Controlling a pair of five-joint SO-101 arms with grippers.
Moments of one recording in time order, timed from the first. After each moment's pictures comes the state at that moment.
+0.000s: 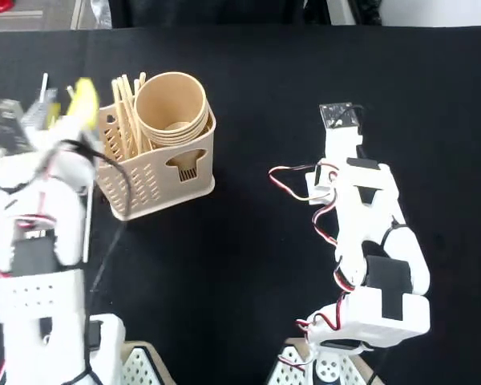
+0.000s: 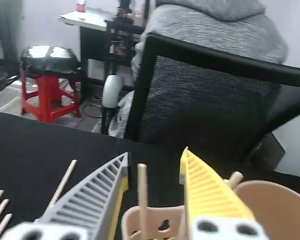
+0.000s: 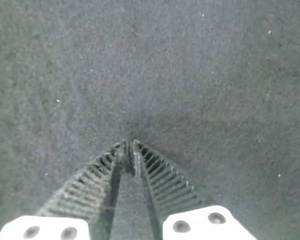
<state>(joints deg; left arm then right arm) -13.4 -59.3 46.5 26.4 8.5 8.4 3.1 36.7 41.5 13.1</state>
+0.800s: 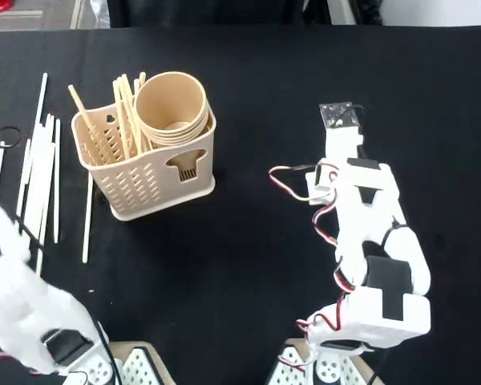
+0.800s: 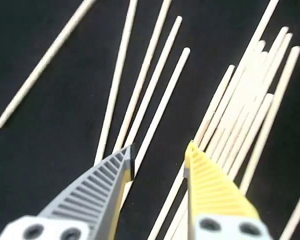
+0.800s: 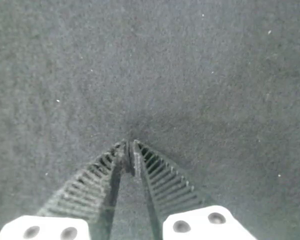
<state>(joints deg) -44.7 17.9 -13.0 65.5 -14.3 8.4 3.1 36.7 41.5 13.1</state>
